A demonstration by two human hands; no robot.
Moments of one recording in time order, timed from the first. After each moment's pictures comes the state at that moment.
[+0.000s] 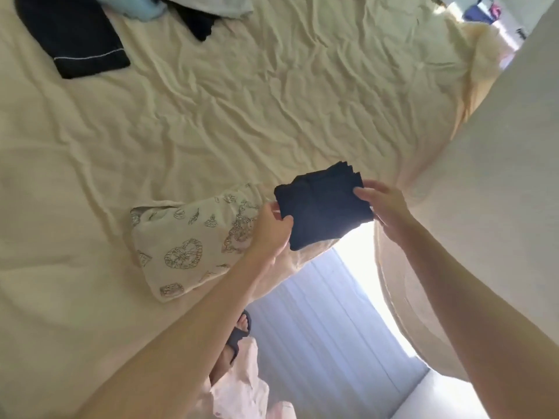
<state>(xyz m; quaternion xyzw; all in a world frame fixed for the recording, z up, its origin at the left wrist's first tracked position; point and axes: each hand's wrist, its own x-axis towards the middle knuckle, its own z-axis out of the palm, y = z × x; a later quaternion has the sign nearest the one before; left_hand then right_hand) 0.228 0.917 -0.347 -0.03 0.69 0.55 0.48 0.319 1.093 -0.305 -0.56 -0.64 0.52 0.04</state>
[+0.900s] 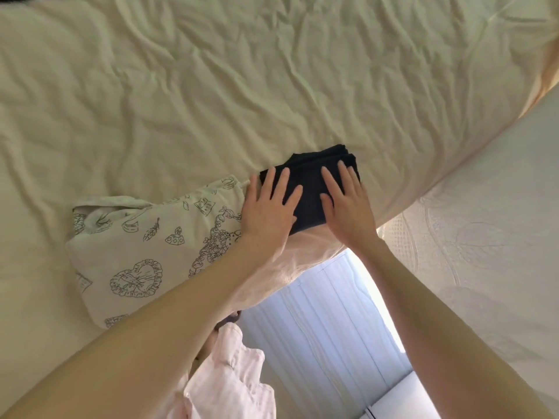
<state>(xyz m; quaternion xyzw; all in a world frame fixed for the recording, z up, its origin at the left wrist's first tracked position) 0.198 0.977 -0.439 0.48 0.84 -0.06 0.23 0.293 1.117 -0.448 -0.27 -0.95 0.12 -0.12</state>
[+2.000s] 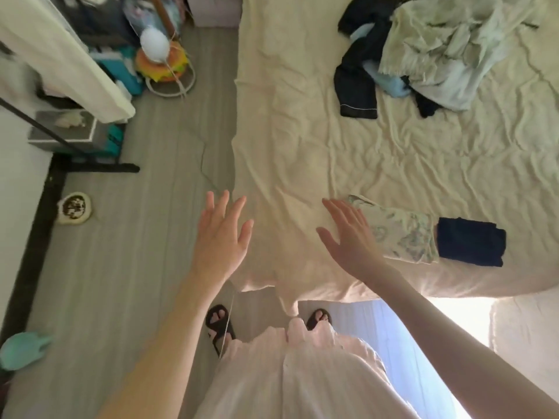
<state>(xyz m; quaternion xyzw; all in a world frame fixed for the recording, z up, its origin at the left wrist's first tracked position) 0.233 0.468 -0.174 0.04 0.97 0.21 0.11 0.255 0.703 -0.195 0.02 -0.96 0.26 -0.08</state>
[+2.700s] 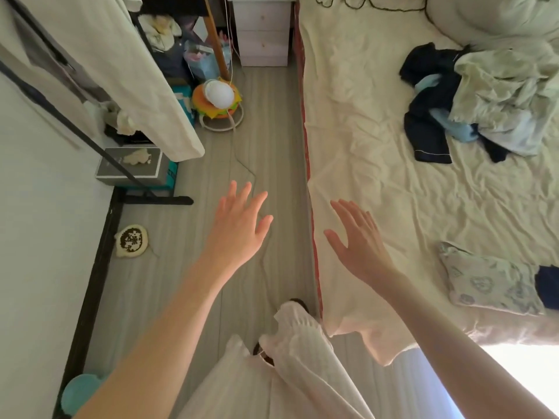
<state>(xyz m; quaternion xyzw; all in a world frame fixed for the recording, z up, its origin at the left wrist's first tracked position) 0.085 0.189 -0.122 0.11 0.97 0.16 0.12 0.126 0.418 -0.153 0.03 -0.97 0.25 -0.03</state>
